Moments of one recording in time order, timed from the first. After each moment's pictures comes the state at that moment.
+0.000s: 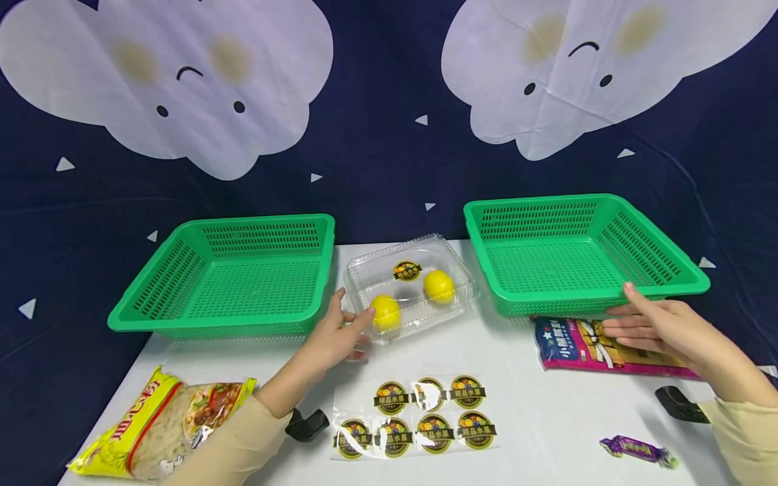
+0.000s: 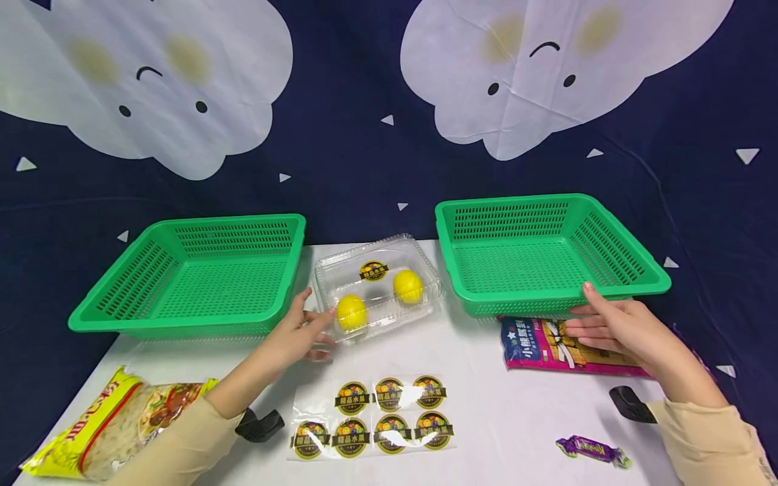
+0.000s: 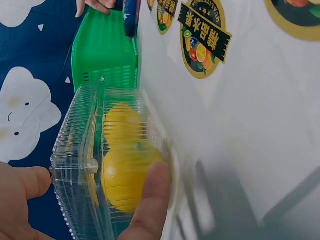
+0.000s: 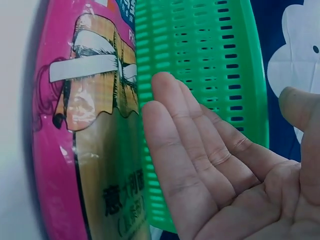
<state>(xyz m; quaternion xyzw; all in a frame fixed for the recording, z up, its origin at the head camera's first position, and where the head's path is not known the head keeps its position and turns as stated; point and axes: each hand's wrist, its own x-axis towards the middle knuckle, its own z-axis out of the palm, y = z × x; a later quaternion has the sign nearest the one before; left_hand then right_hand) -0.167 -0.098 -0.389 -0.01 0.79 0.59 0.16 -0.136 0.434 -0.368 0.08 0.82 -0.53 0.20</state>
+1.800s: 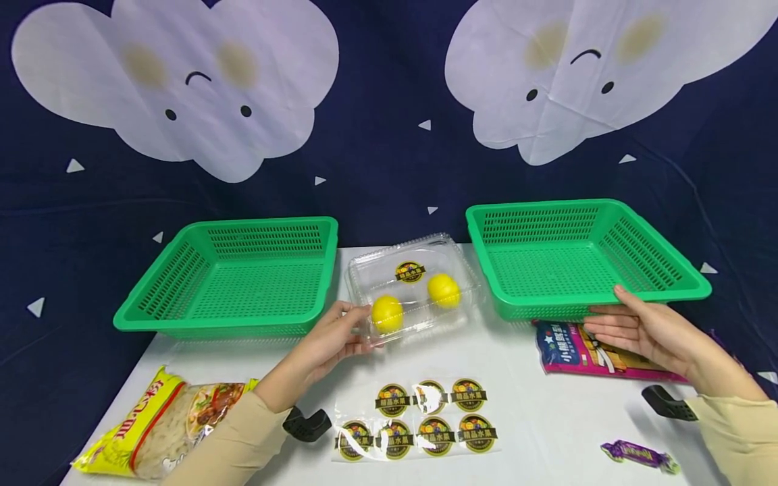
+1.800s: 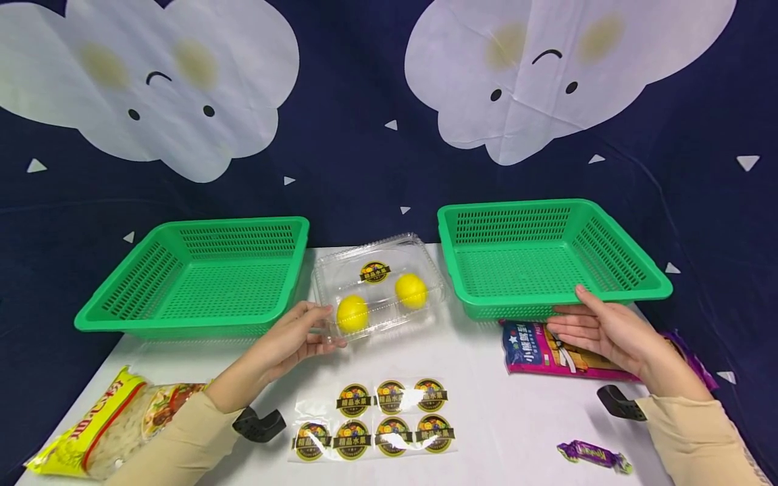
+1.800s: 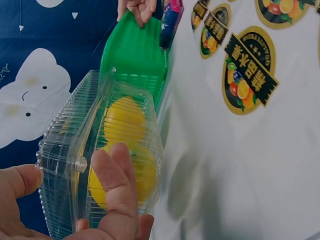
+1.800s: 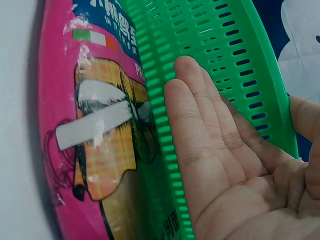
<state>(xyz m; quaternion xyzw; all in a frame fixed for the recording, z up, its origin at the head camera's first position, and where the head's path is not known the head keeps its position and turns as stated) -0.173 -0.105 -0.387 -0.04 0.69 0.69 0.21 -0.151 0.443 -0.386 -0.04 0.55 -0.78 0.29</state>
